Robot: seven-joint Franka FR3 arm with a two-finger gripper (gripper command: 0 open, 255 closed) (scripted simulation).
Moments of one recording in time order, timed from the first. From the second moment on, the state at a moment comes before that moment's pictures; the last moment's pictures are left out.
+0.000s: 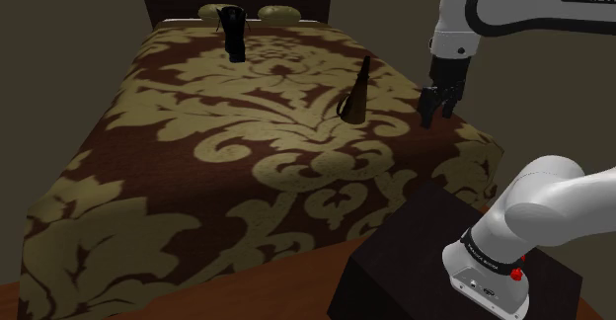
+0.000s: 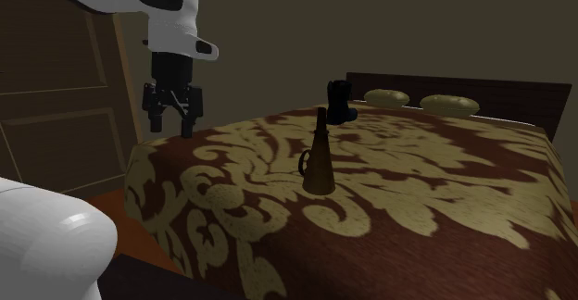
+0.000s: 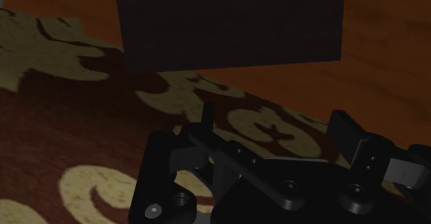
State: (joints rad) arm 0.01 -0.76 0.00 -2.45 0.02 1.48 0.14
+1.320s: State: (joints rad) arm -0.03 -0.34 -0.20 -2.33 -0.11 2.05 -0.18
